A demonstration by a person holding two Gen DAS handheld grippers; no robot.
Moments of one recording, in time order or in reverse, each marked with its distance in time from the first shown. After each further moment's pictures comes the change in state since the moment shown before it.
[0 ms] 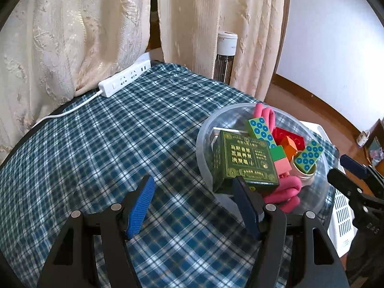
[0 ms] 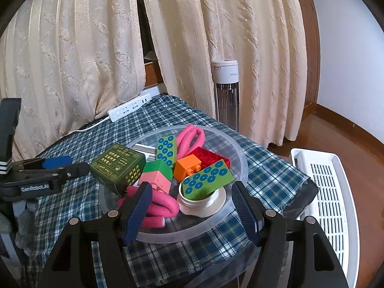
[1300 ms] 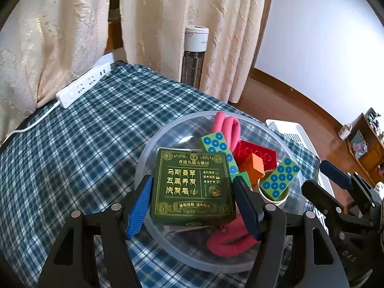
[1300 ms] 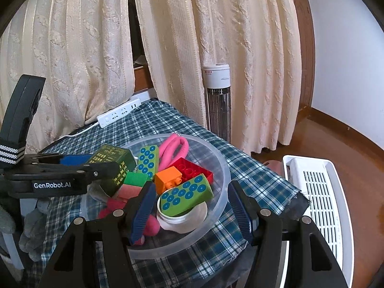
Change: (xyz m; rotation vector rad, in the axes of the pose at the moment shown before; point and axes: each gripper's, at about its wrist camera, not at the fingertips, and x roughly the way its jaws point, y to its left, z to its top) left arm 0.029 -0.049 0.034 0.032 0.038 -0.133; right arm 0.008 -0.017 0.012 -0.007 -0.026 -0.042
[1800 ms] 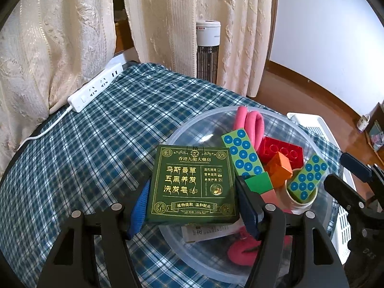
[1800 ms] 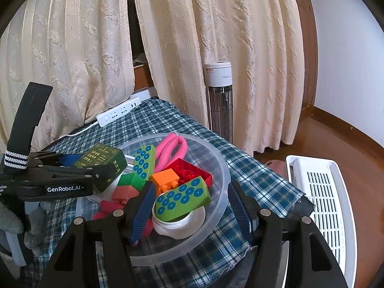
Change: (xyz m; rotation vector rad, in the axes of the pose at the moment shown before) left arm 0.016 0.001 0.002 0.045 0.015 0.119; right arm 0.015 -0.009 0.002 0.000 0.008 0.021
